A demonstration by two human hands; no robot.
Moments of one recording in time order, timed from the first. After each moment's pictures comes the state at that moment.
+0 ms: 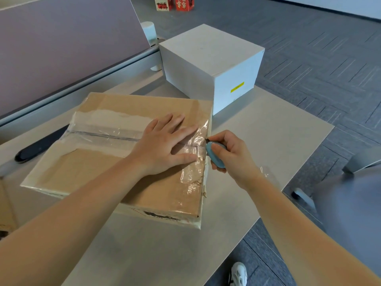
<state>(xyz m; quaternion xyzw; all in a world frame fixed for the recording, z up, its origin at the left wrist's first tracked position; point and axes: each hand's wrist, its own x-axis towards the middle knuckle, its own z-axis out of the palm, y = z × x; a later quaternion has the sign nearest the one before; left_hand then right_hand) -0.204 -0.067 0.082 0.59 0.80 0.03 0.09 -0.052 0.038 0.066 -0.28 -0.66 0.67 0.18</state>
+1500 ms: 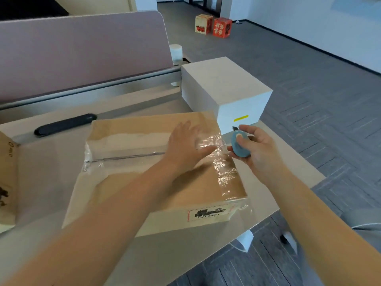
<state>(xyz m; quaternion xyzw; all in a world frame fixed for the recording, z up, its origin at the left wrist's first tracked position) -0.144 -0.003 0.100 0.37 0.90 0.22 0.10 -0.034 0.120 0.123 -0.30 -0.59 0.73 0.20</state>
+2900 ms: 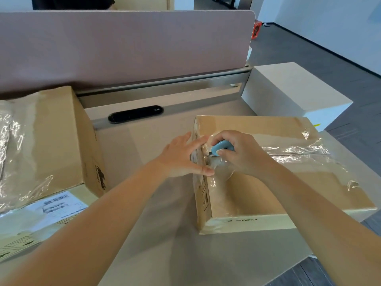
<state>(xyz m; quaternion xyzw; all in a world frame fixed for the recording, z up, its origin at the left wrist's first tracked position) -0.257 -0.232 0.092 0.38 0.87 0.21 0.26 -0.170 -0.093 0.126 -0.07 -0.93 0.35 0.04</state>
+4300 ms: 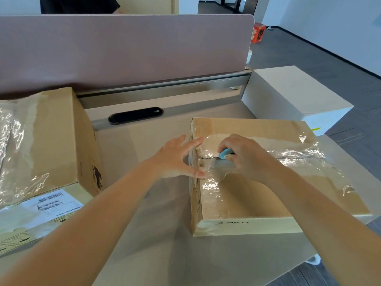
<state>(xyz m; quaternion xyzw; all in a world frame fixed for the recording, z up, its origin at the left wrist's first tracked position) -0.256 -0.235 0.094 0.36 0.86 0.21 0.28 -0.160 -0.071 0.129 -0.03 -0.98 0.20 -0.01</state>
